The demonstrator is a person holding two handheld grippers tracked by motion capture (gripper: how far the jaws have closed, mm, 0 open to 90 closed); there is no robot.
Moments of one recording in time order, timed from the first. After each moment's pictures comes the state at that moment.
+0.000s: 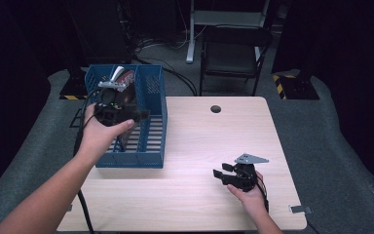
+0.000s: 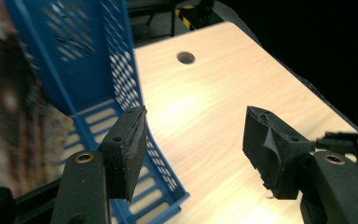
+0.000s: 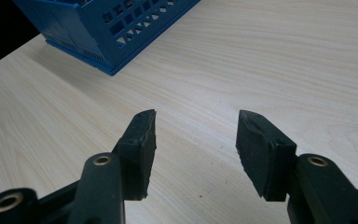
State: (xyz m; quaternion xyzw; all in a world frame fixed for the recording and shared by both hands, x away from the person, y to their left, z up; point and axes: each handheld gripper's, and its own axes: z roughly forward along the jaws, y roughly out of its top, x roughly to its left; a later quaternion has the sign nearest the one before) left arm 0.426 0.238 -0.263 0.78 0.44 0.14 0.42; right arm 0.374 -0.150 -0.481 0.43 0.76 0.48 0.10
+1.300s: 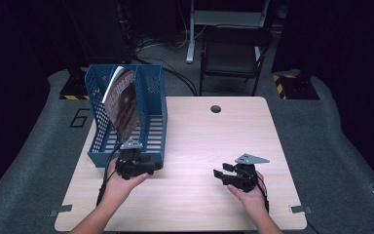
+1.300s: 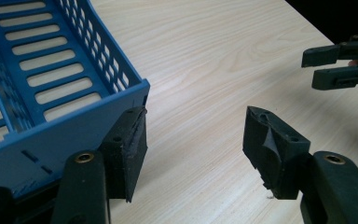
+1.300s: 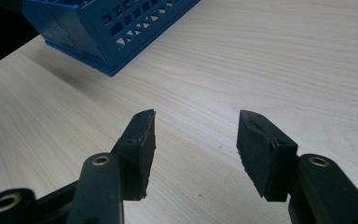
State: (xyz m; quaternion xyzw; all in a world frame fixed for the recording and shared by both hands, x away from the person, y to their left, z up) left arm 0.375 0.221 -0.419 0.78 0.46 0.08 0.42; right arm 0.373 -0.151 -0.480 0.43 0.76 0.48 0.10
